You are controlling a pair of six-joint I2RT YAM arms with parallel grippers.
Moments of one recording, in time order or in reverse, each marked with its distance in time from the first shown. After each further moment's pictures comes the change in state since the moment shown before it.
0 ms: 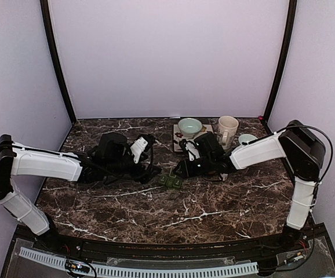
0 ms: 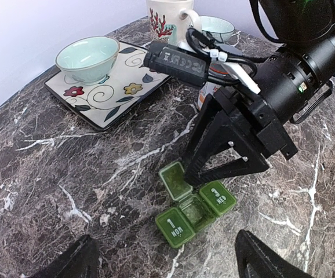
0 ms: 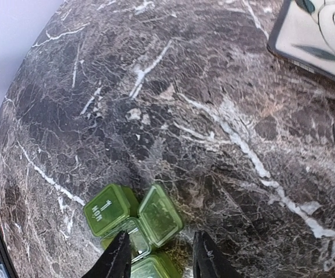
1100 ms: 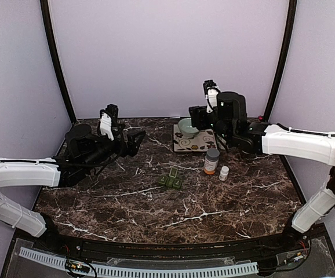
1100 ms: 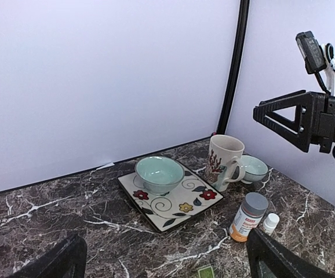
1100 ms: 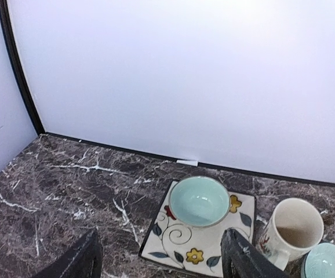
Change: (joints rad) left arm 0.071 -0.249 -0.152 0.401 -0.189 -0.158; right arm 0.049 -0.391 0.082 0.090 0.701 -0.286
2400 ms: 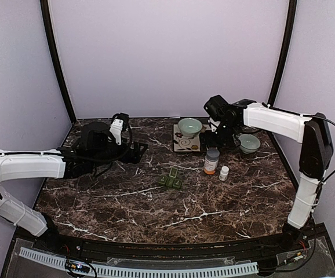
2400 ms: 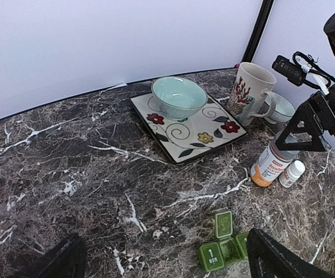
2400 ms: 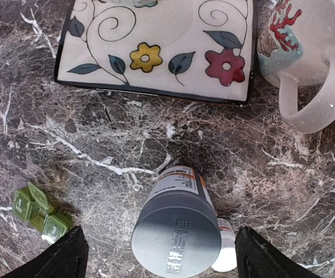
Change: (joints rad) left arm 0.002 0.082 0.138 -0.418 -0.029 -0.105; right arm -0.205 0.333 0.446 -1.116 -0.348 0.325
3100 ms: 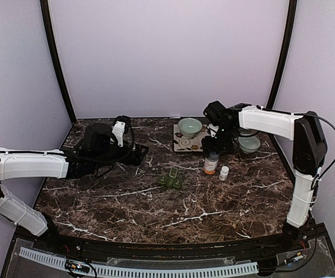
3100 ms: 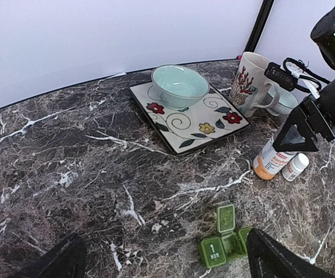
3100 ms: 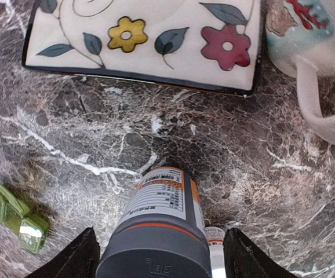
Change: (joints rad) left arm 0.000 0.031 0.000 -0.002 0.007 -0.014; right arm -0.031 0.076 -0.006 -0.005 -0.029 -0.043
